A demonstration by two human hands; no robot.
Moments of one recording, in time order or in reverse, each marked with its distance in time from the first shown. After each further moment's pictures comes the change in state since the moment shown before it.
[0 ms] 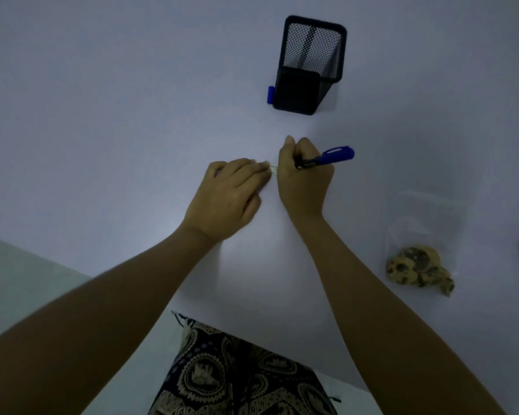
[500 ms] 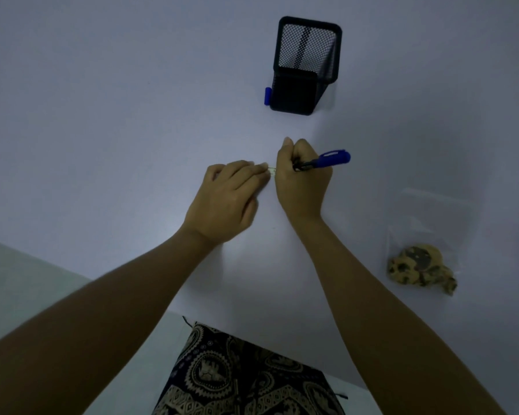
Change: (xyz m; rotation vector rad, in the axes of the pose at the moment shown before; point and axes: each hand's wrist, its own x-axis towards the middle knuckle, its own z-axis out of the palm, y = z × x) left_hand 0.001 0.000 -0.001 -0.024 -0.065 -0.024; right_hand 0.001 -0.002 -0.001 0.028 -0.029 0.029
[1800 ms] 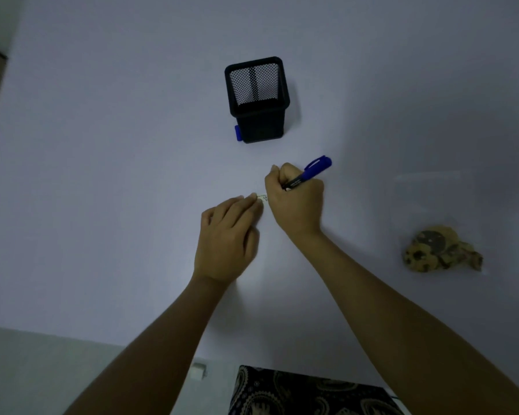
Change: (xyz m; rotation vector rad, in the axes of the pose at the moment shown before) left_hand -0.001 0.000 0.002 0.003 0.032 0.007; right_hand -0.003 0.000 -0.004 0.043 0.129 0.060
